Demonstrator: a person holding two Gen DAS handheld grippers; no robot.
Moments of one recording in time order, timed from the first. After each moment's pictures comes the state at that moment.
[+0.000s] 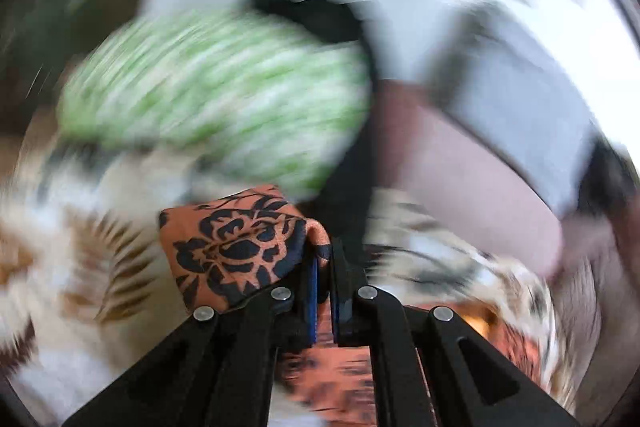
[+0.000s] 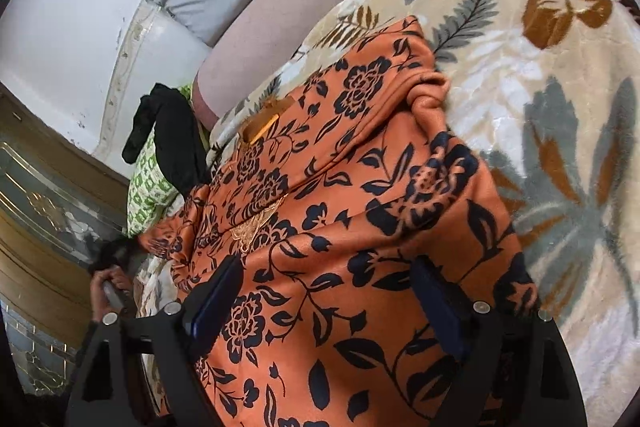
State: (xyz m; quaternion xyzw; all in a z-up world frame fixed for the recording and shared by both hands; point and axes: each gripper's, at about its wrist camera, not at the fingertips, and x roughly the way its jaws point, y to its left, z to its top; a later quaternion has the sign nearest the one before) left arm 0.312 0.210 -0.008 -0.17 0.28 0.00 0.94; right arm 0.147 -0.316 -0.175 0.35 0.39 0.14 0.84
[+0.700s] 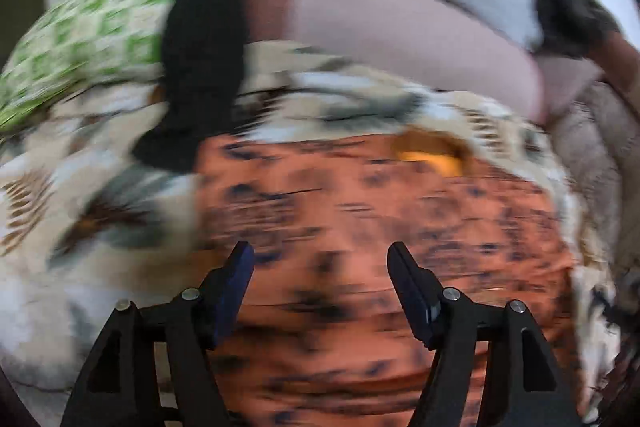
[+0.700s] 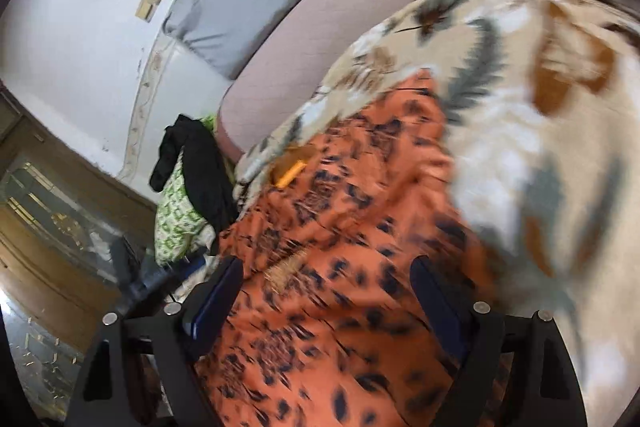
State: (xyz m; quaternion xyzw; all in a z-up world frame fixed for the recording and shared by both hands) left arm 0.300 0.096 -0.108 -0.07 0.44 -0.04 0.90; right arm 0.194 -0.339 -0.130 0.37 0.36 0.19 0.84
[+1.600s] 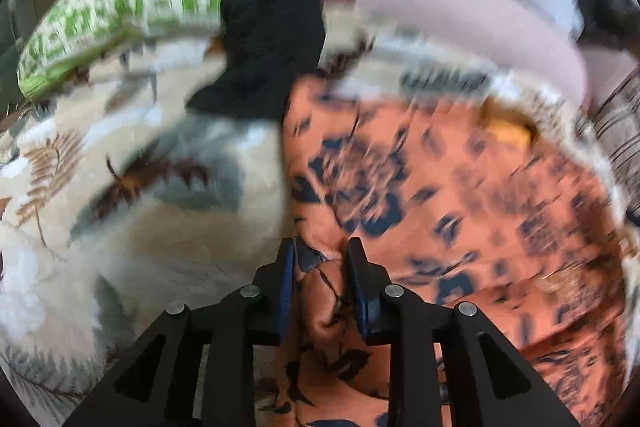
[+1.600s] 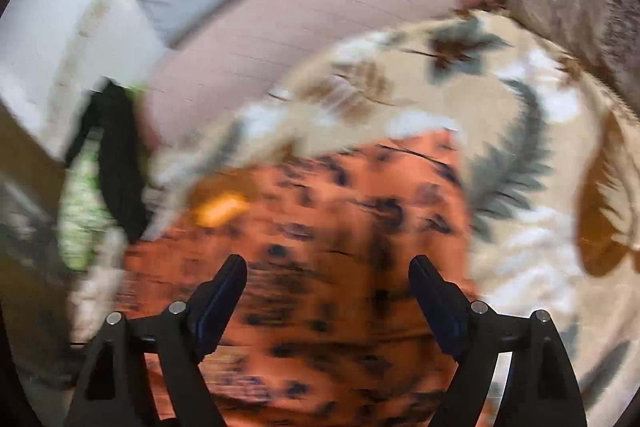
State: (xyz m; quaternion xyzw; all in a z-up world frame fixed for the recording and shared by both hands) left arm 0.292 0.141 -0.168 -0.06 0.48 0.01 0.88; right arm 0.293 -0.299 -0.119 0.26 0.41 0.13 0.86
